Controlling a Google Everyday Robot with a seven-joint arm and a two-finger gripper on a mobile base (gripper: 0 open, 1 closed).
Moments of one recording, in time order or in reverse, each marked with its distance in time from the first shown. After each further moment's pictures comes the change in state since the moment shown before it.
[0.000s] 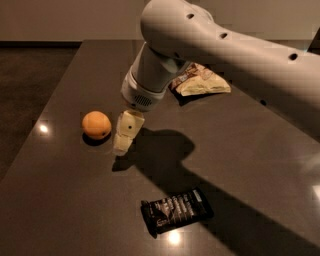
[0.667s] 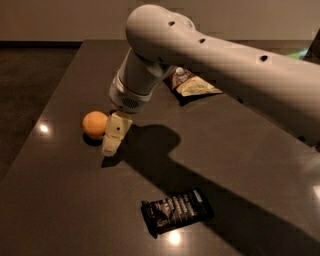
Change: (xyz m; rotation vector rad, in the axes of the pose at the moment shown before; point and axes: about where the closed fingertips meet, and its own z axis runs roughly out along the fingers) arm -0.017 -0.009 0.028 -0.024 -0.019 -0.020
